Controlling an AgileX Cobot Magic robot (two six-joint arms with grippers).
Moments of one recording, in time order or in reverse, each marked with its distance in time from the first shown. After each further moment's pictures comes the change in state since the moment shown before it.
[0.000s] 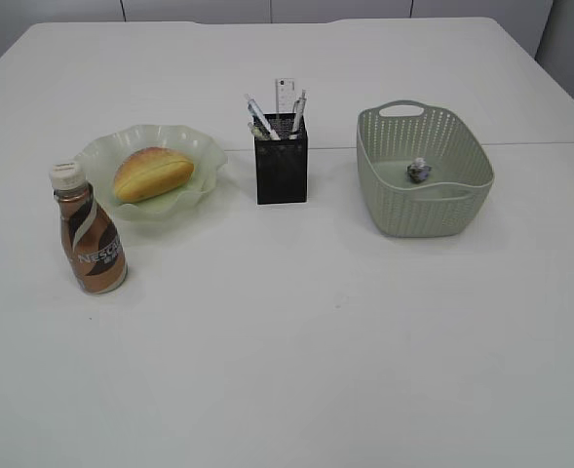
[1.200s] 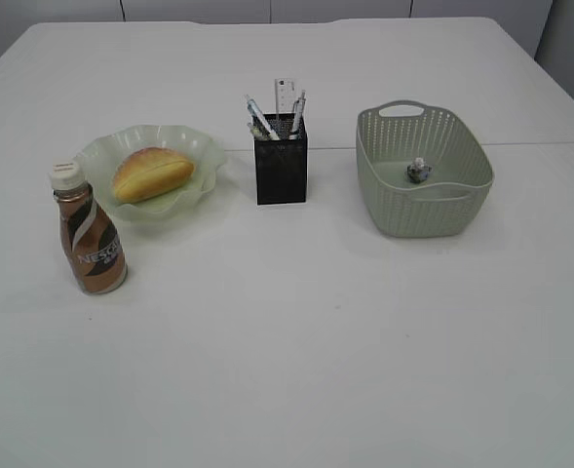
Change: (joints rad) left arm 0.000 -0.391 0.671 -0.098 -0.055 0.212; right arm -0.003 -0.587 0.842 0.152 -0.140 -0.093
